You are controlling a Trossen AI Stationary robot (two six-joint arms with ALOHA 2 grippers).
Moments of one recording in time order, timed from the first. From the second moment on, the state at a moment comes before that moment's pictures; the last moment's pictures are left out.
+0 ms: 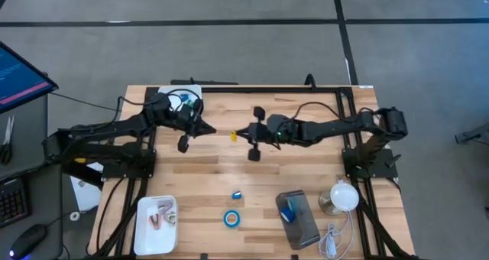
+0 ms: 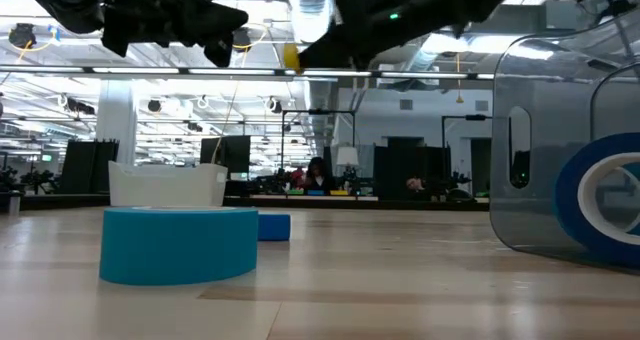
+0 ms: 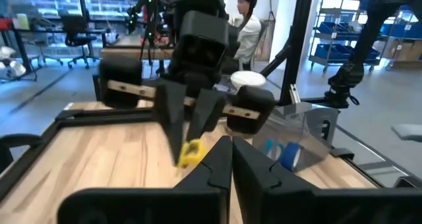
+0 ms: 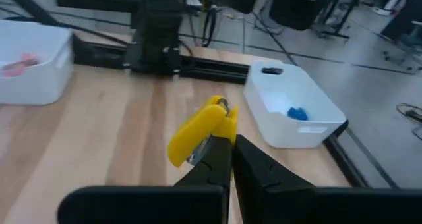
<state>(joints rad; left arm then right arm) 0.47 0.98 0.48 0.45 0.69 0.02 -0.04 1.66 1.02 0.34 0.14 -0.19</state>
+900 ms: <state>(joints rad) 0.59 0.98 0.48 0.45 0.65 -0.08 -0.18 1.79 1.23 0.41 -0.05 -0.29</state>
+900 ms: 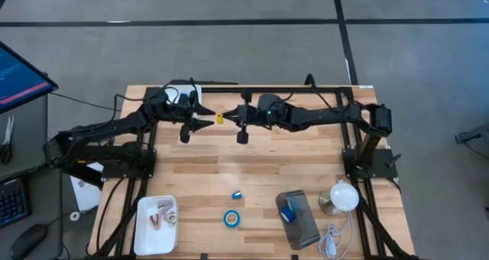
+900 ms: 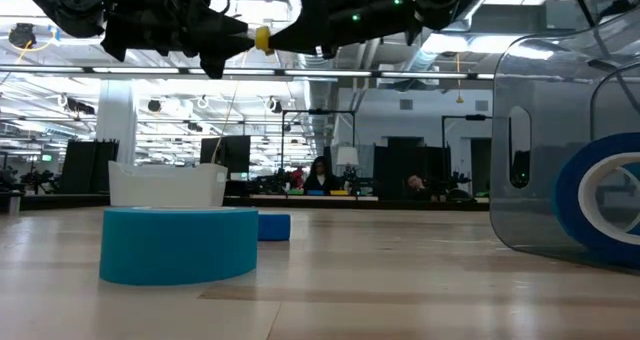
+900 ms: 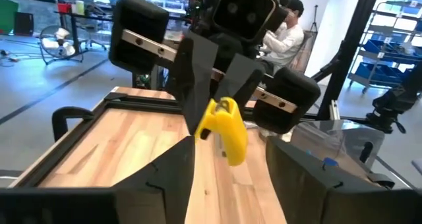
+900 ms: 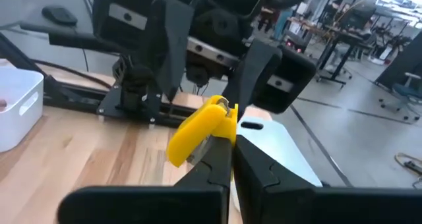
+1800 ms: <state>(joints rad) 0.59 0.98 0.48 0.47 0.65 -0.10 -0.20 1.79 1.27 0.46 -0.11 -0.30</state>
